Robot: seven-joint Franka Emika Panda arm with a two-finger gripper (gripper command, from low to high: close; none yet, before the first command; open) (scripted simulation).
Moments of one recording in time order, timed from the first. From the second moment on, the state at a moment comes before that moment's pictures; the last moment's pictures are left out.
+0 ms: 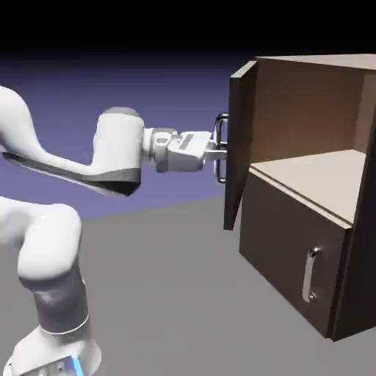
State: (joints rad) arm -0.30 -1.12 0.22 -2.87 -1.85 2.76 2.87
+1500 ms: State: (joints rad) arm -0.53 -1.16 1.33 -2.11 -0.47 1.26 2.37
